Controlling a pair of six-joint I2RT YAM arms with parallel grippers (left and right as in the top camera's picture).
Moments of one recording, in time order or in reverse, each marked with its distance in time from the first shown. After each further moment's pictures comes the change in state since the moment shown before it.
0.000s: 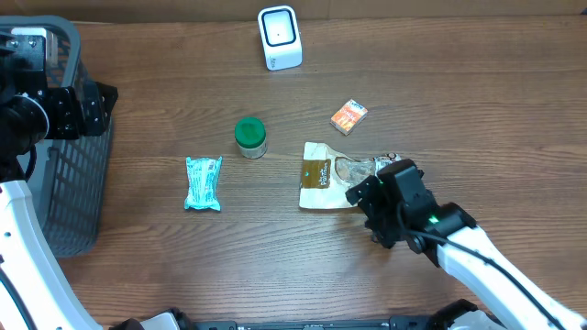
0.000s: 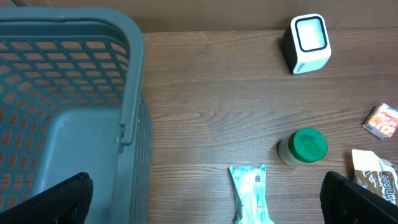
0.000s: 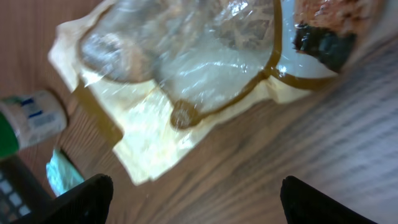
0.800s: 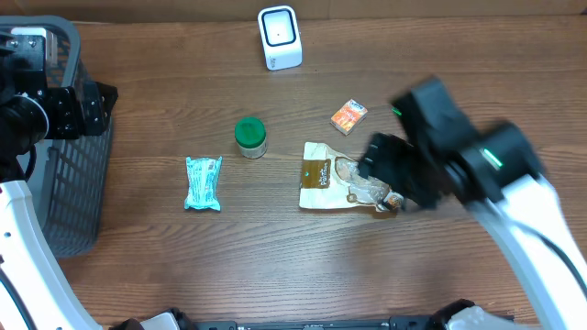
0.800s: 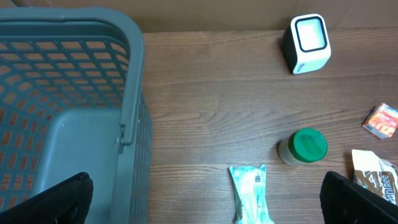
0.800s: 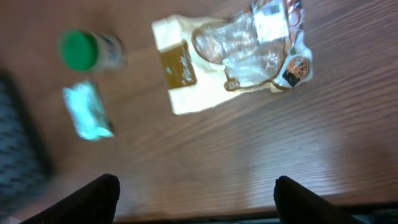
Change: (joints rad) left arm 0.000 0.000 0.001 0.000 0.000 0.000; right arm 0.000 0.045 0.922 -0.930 0.076 -0.427
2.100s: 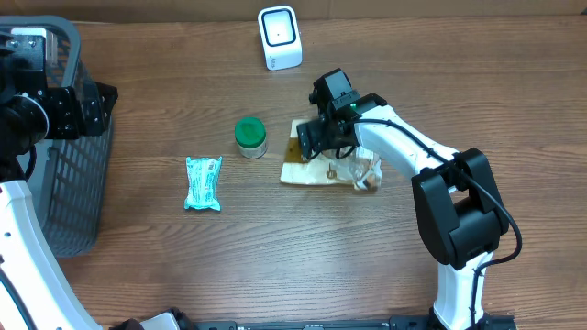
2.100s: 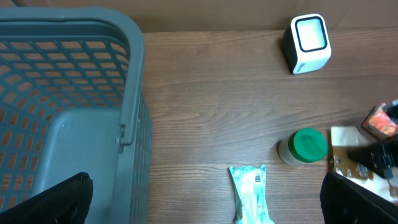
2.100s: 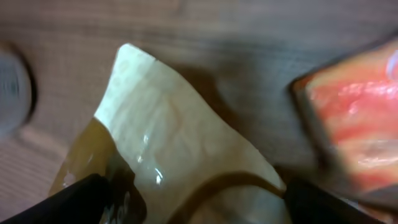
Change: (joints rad) left arm 0.000 0.000 0.000 0.000 0.000 0.000; right arm -0.007 0.793 -0.080 0.767 -0.043 -0.716
